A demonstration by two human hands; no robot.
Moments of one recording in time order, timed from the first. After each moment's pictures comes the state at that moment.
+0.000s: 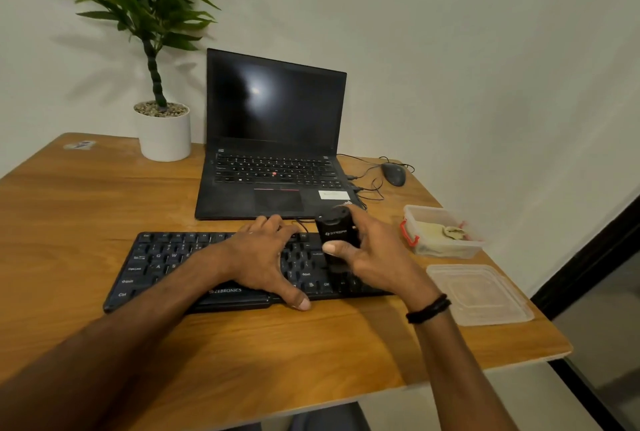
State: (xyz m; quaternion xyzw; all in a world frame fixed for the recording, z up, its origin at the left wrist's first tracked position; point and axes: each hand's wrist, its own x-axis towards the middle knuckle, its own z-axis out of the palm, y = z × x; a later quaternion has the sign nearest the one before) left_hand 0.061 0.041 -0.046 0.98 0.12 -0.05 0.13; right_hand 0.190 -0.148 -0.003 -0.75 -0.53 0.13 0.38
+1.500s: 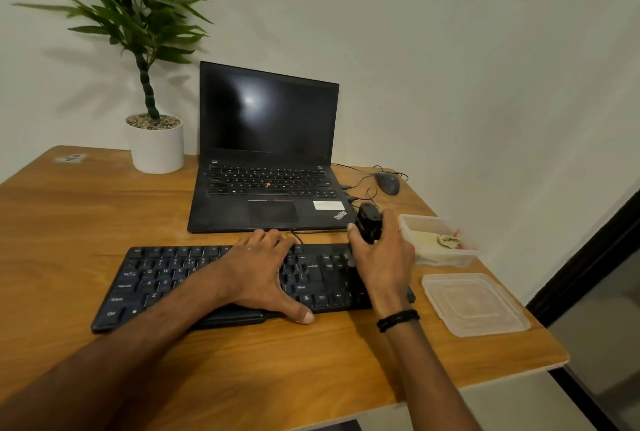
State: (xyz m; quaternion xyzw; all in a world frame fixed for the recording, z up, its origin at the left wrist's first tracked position) left_hand 0.058 0.028 -0.048 0.98 0.15 -0.05 0.09; right_hand 0.197 -0.132 -0.024 -0.86 -0.27 -0.10 0.43
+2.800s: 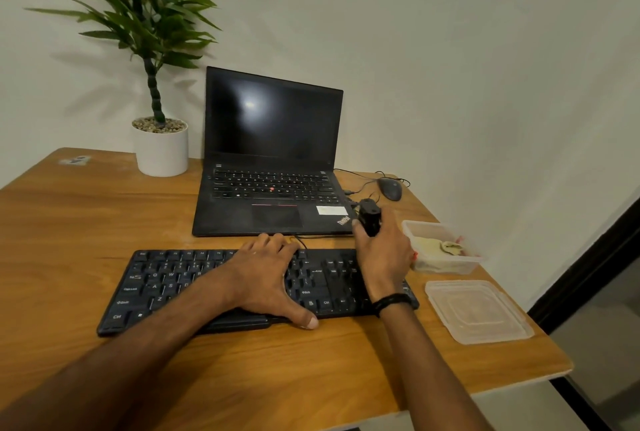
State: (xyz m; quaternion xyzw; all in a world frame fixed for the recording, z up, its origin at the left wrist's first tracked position) left_hand 0.061 0.029 -0.050 0.98 0.14 -0.05 0.10; right_hand 0.205 -0.113 -0.020 -0.89 -0.23 -0.13 0.38
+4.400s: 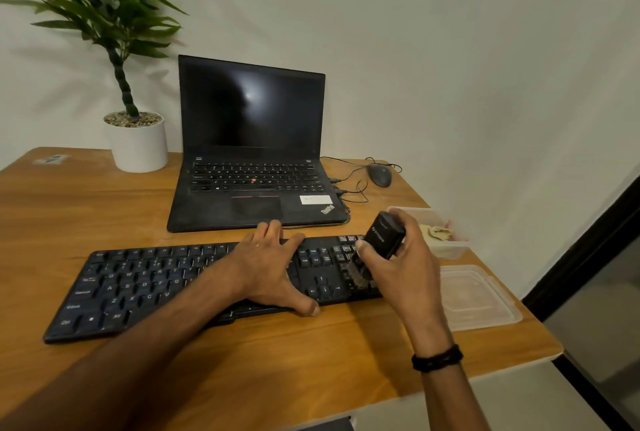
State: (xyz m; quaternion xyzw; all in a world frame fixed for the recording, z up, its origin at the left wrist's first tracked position) left_hand 0.092 -0.004 -0.035 0.98 0.17 -0.09 0.05; right_hand 0.204 -0.197 -0.017 -0.82 -0.30 -0.03 0.49
